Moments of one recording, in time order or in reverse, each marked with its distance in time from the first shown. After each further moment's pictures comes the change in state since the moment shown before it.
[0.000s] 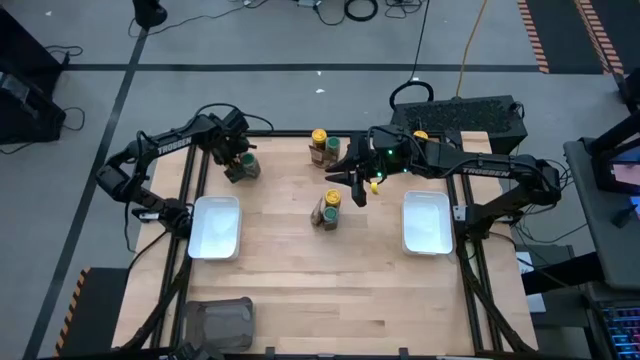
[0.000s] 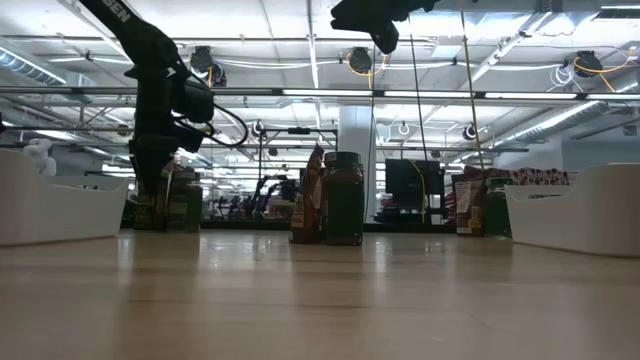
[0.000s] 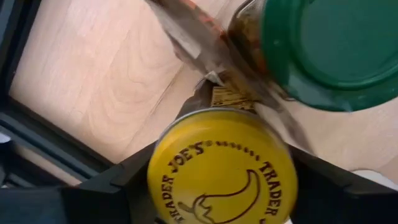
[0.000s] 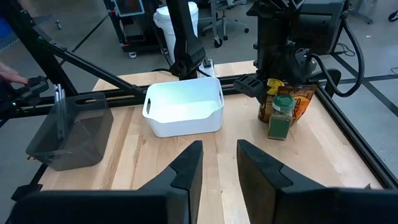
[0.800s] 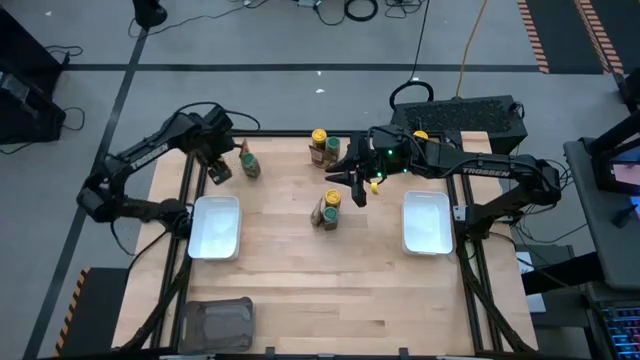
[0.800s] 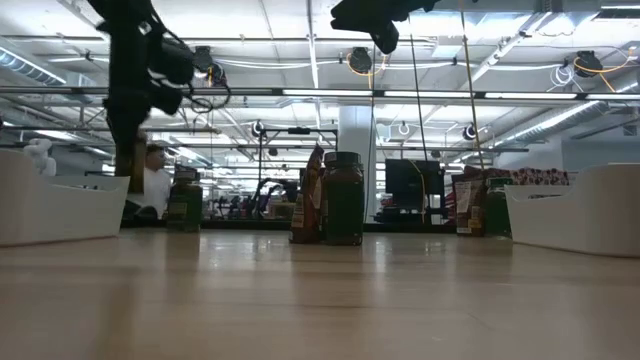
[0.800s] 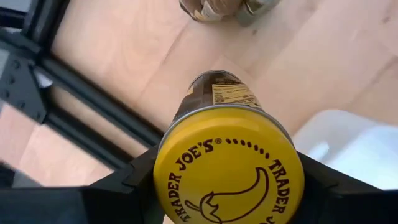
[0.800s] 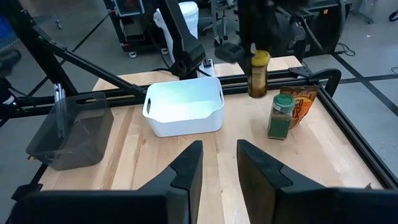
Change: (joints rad) left arm 0.000 -0.244 0.072 -0.279 -0.006 0.000; right arm 0.000 0.000 0.000 -0.001 0.000 -0.001
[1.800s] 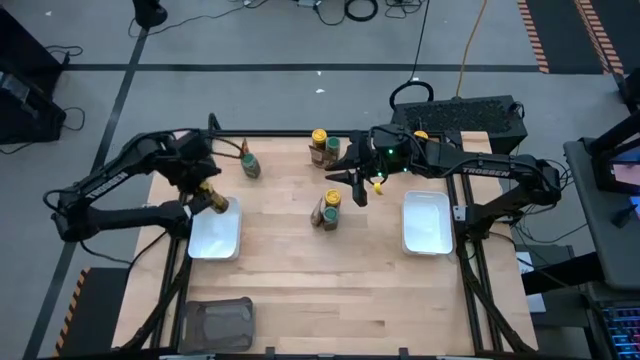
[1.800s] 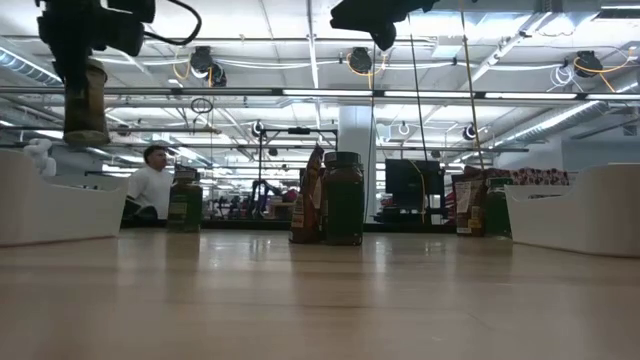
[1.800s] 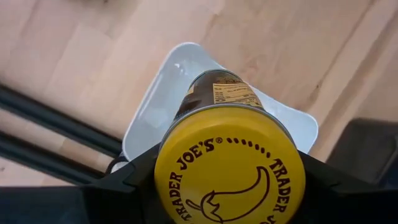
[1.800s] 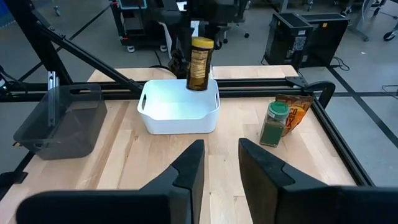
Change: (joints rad) left arm -0.323 -0.297 0.044 -0.301 0.298 -0.254; right arm -0.005 0.000 0.000 0.009 0.001 -0.104
